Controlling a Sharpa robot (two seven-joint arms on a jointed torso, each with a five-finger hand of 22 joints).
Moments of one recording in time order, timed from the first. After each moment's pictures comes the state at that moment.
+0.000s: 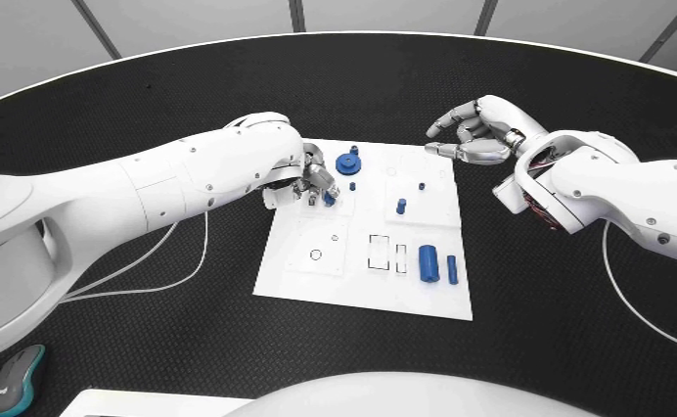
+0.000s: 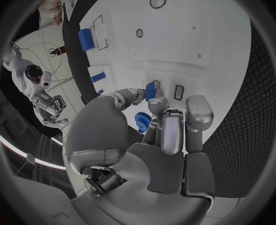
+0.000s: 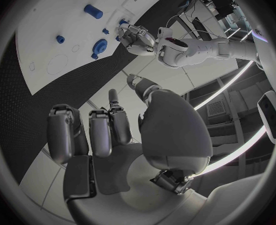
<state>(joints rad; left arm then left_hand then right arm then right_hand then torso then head) 1.31 -0.43 -0.15 1.08 -0.92 0.21 -0.59 1.11 -0.16 0.74 0.10 0.52 0.81 0.08 0.68 0.74 1.24 0.00 1.13 0.93 1.46 -0.07 1.50 1.31 0.13 1.31 0.04 1.34 1.01 1.31 -0.97 -0.12 1.62 -0.92 -0.47 0.02 1.19 -0.21 0.46 0.06 0.28 0.89 0.15 0.27 0.38 1.45 0.07 1.41 1.31 1.46 -0.01 1.51 1.31 0.03 1.46 0.10 1.45 1.31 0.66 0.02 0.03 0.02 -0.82</state>
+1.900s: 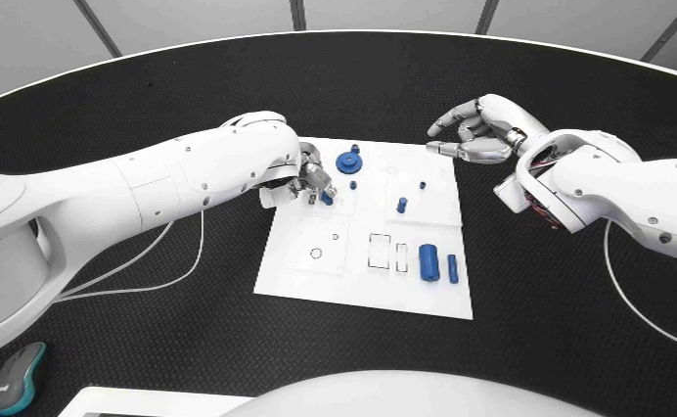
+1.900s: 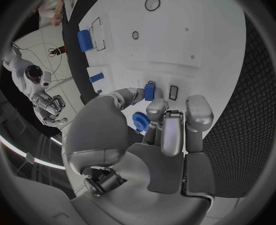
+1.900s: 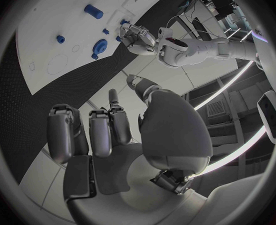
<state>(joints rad) 1.31 -0.45 -0.15 1.10 -0.93 0.20 -0.59 1.11 -0.17 0.74 0.10 0.54 0.85 0.08 0.71 0.76 1.29 0.00 1.20 1.03 1.46 -0.07 1.50 1.31 0.13 1.31 0.04 1.35 1.03 1.31 -0.97 -0.12 1.62 -0.92 -0.47 0.03 1.19 -0.21 0.47 0.06 0.30 0.89 0.15 0.28 0.38 1.45 0.07 1.41 1.31 1.46 -0.01 1.51 1.31 0.03 1.46 0.10 1.44 1.31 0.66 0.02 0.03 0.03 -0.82</state>
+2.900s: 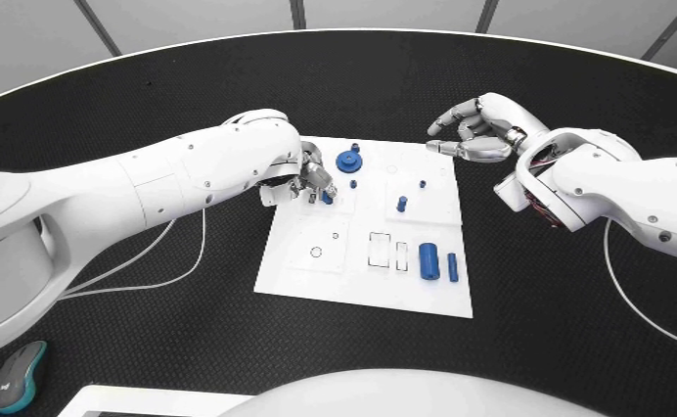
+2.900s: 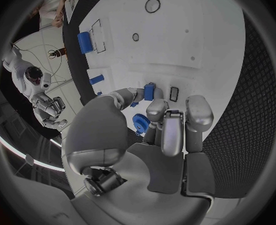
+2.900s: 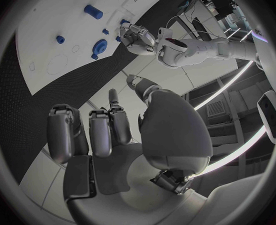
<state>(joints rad) 1.31 -0.43 -0.15 1.08 -0.93 0.24 -0.59 1.11 -0.18 0.74 0.10 0.54 0.85 0.08 0.72 0.76 1.30 0.00 1.21 1.03 1.46 -0.07 1.50 1.31 0.13 1.31 0.04 1.35 1.03 1.31 -0.97 -0.12 1.62 -0.92 -0.47 0.03 1.19 -0.21 0.47 0.06 0.30 0.89 0.15 0.28 0.38 1.45 0.07 1.41 1.31 1.46 -0.01 1.51 1.31 0.03 1.46 0.10 1.44 1.31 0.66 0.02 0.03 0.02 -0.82</state>
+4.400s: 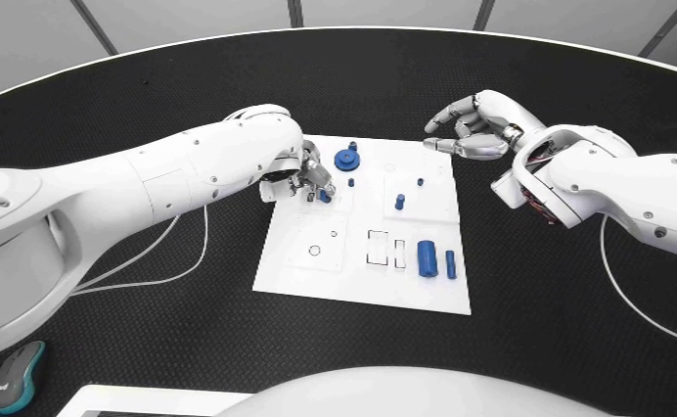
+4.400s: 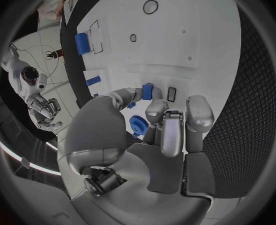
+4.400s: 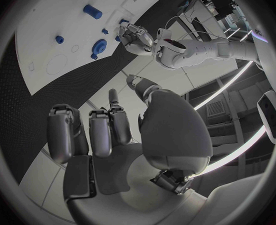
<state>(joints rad) 1.31 -0.39 -0.15 1.02 -0.93 0.28 -0.62 1.08 -0.17 0.75 0.11 0.53 0.85 0.08 0.75 0.76 1.31 0.00 1.22 1.04 1.46 -0.07 1.50 1.31 0.12 1.31 0.04 1.36 1.05 1.31 -0.96 -0.12 1.61 -0.92 -0.47 0.03 1.19 -0.21 0.47 0.06 0.31 0.89 0.15 0.28 0.38 1.45 0.07 1.41 1.31 1.46 -0.01 1.51 1.31 0.03 1.46 0.10 1.44 1.31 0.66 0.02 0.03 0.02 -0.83</state>
